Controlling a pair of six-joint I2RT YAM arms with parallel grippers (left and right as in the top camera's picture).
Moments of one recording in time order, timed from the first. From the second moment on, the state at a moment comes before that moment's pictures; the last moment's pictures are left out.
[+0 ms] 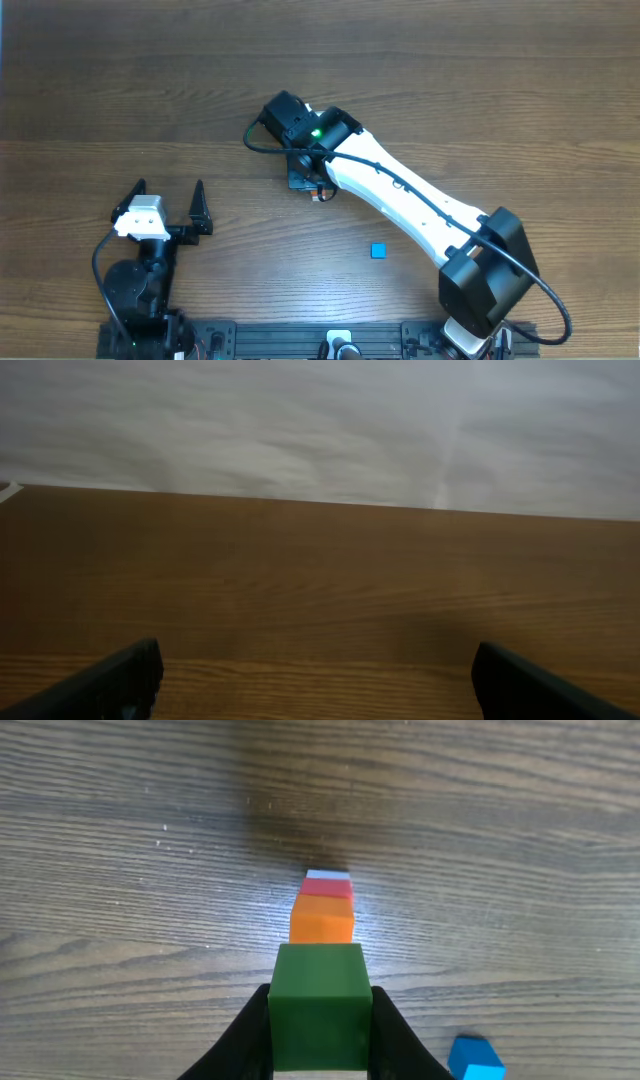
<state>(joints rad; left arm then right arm) 0.06 0.01 0.01 -0.07 0.09 -0.08 0.77 1.84 1.55 -1.12 0.09 0.70</state>
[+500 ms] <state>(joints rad) 0.06 0.01 0.01 -0.07 0.09 -0.08 0.77 1.88 1.55 -1.12 0.08 0.72</state>
